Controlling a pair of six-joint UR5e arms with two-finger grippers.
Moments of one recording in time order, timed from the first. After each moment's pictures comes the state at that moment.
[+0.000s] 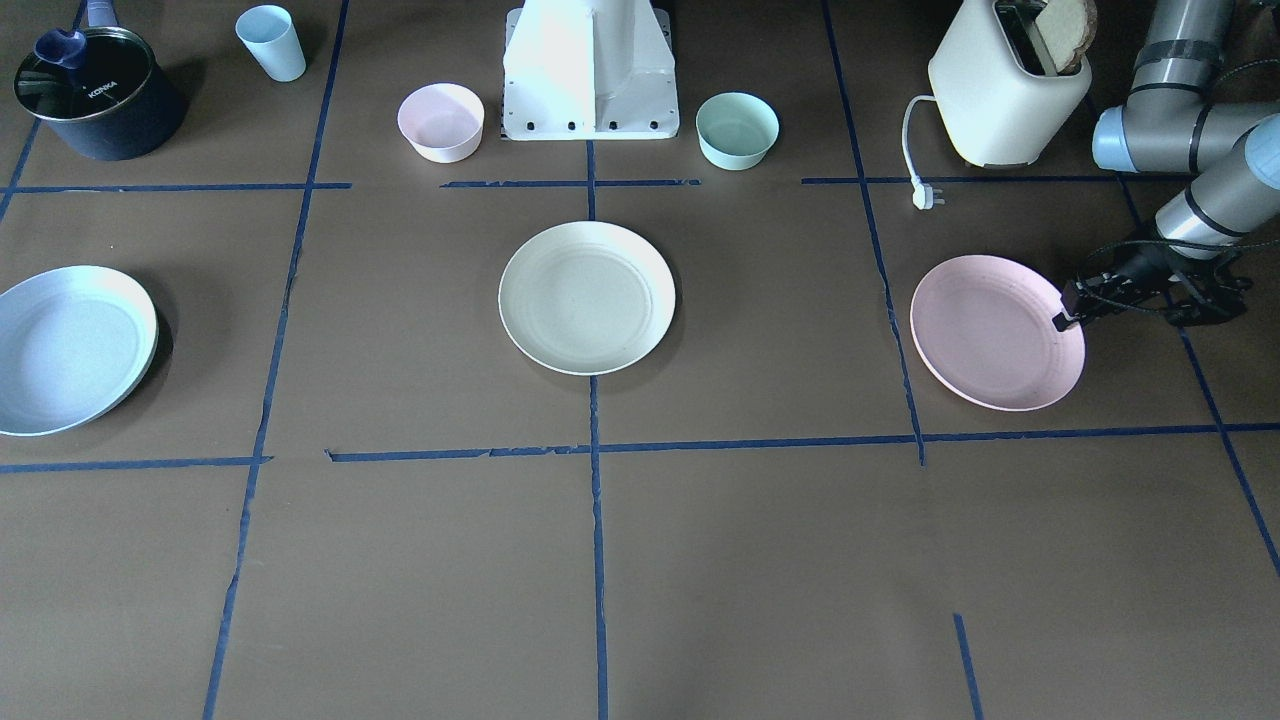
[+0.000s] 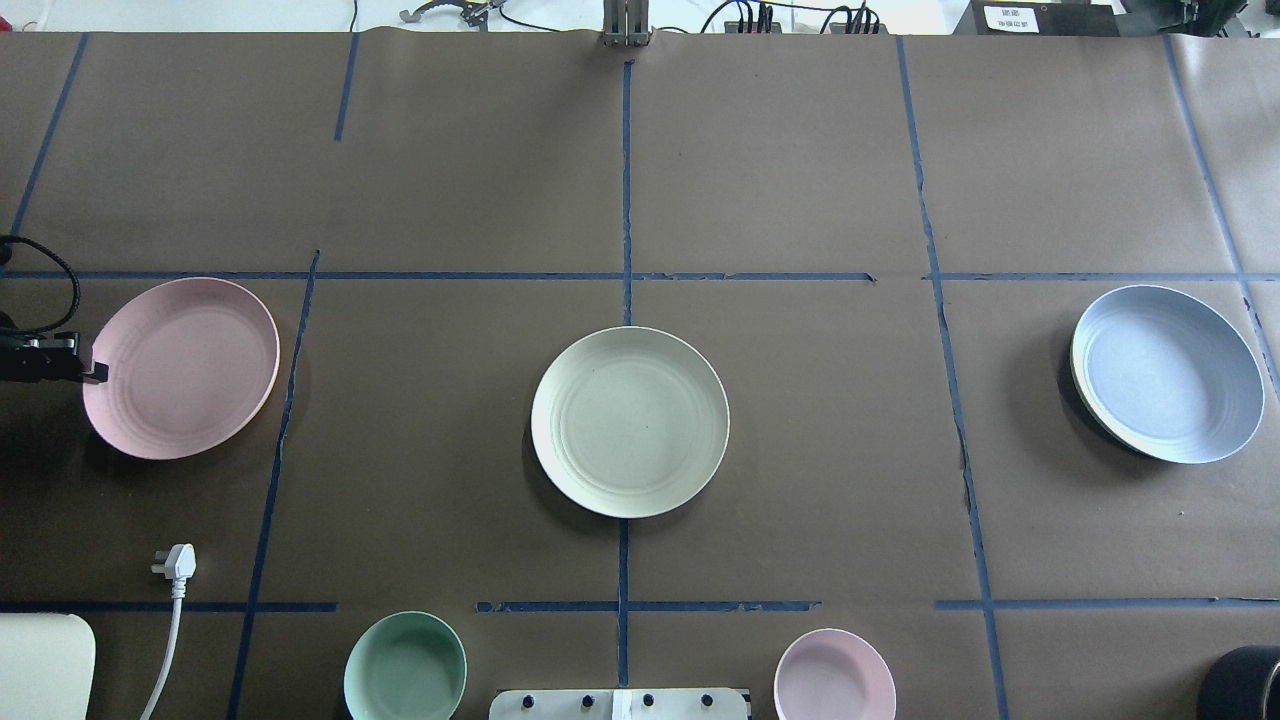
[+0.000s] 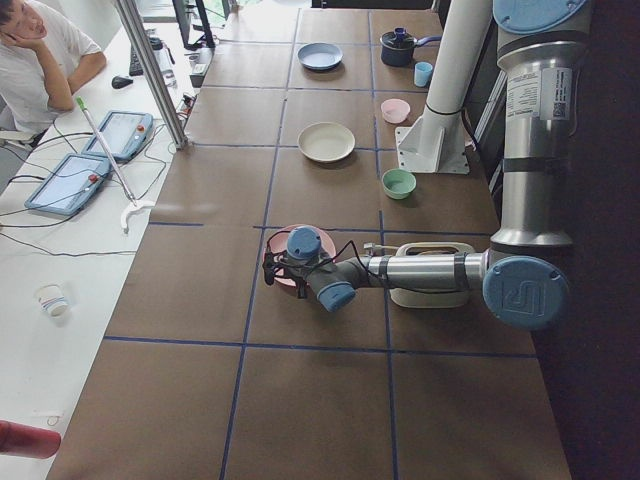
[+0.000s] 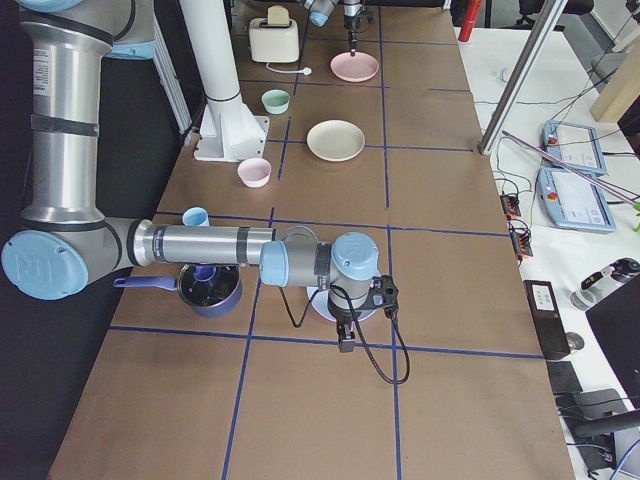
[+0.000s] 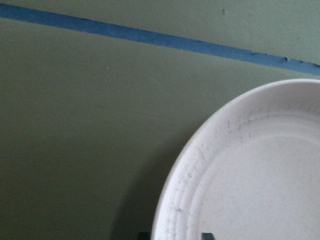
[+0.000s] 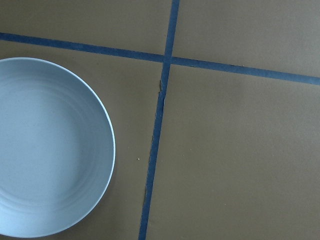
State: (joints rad) left arm -1.01 -1.52 -1.45 -2.51 -2.26 -1.04; right arm 1.54 -1.68 1.69 -1.58 2.31 -0.11
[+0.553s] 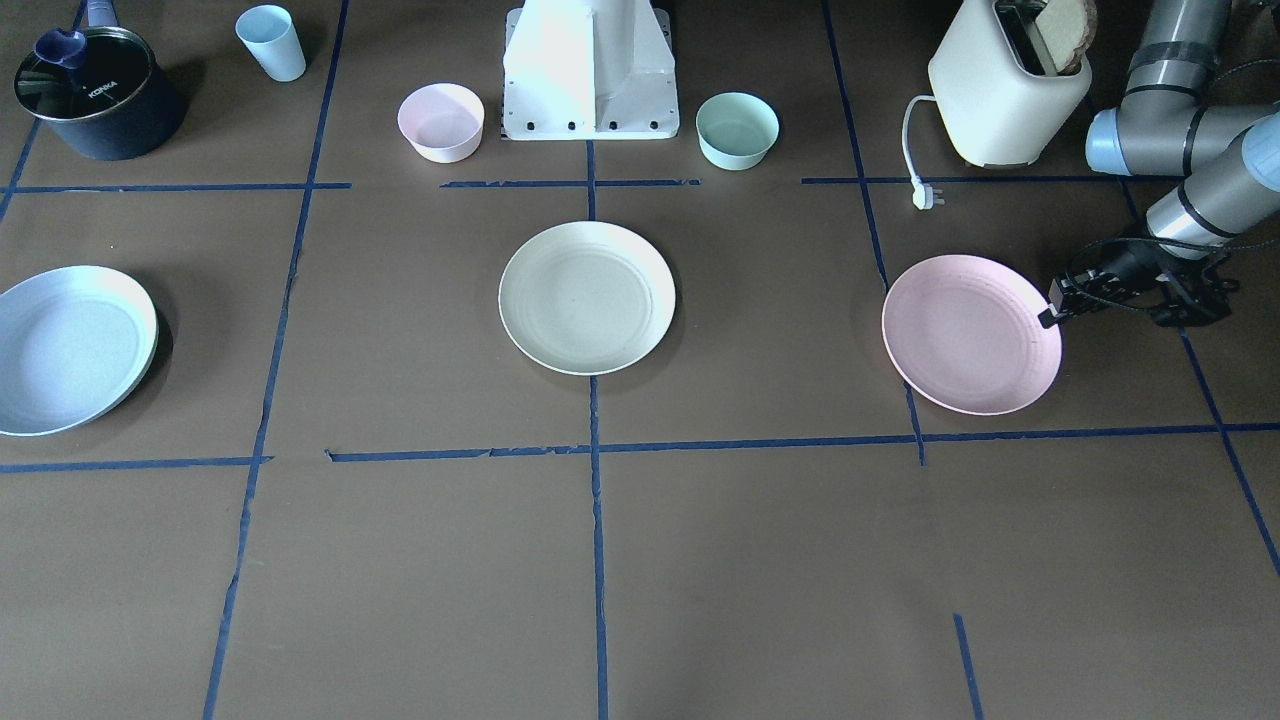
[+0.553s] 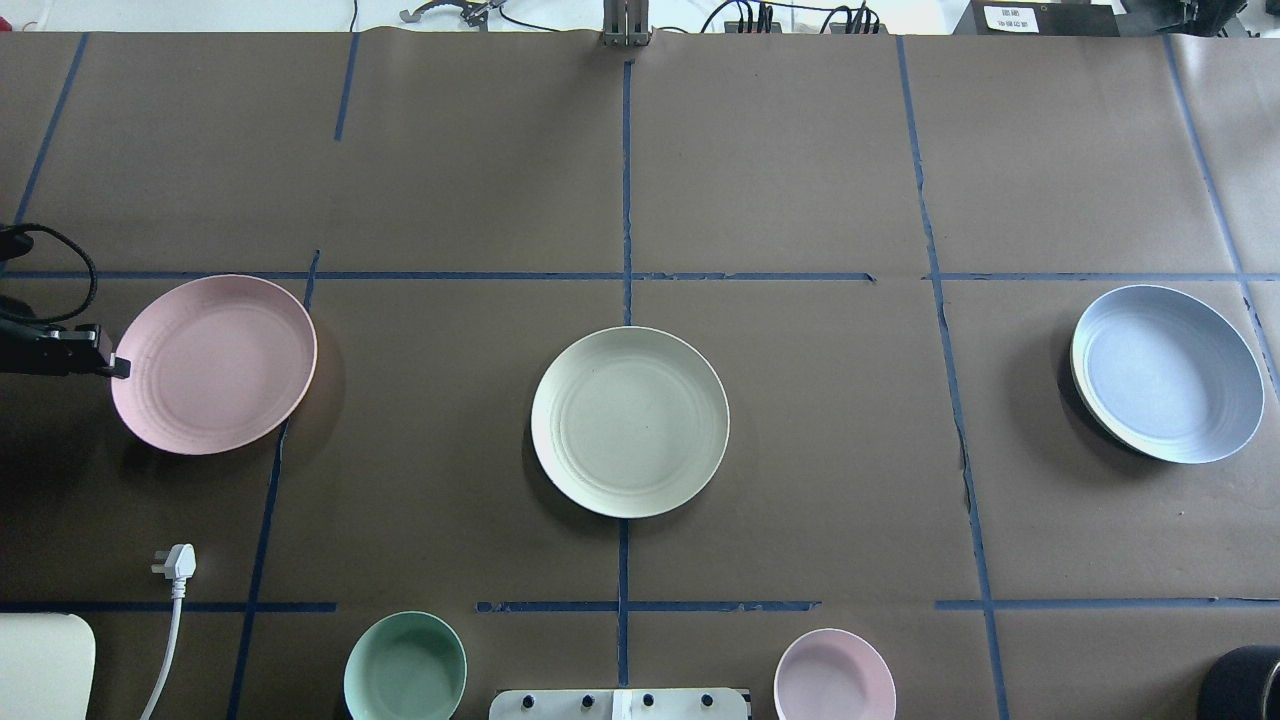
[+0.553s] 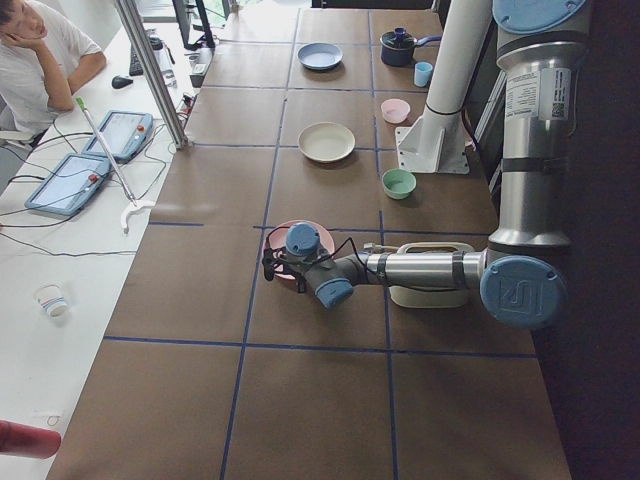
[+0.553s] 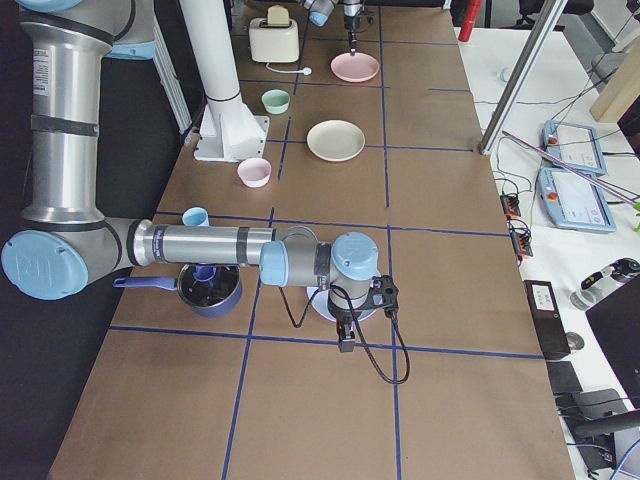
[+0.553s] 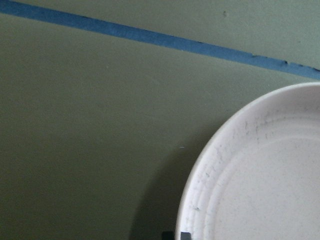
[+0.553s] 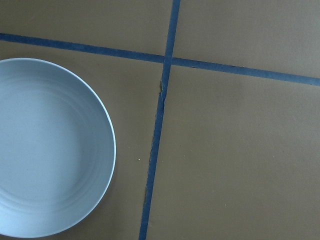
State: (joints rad) left arm -1.01 -1.56 -1.48 -2.50 -2.35 -1.06; right arm 1.54 -1.68 1.69 -1.58 2.31 -0.11
